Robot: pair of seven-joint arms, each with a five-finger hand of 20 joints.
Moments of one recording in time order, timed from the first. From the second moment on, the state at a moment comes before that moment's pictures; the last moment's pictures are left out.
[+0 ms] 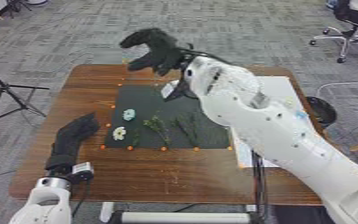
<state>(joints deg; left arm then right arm) 117.6 -69.8 -97.9 -105.9 66.0 1.7 12.1 -45.9 -64.7 39.3 -99.0 -106.8 -1.5 9.7</state>
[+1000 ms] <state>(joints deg) 119.8 -70.7 -98.8 -107.4 66.0 1.7 12.1 -88.3 -41.3 79.5 -100.5 -130.8 9.3 16.3</state>
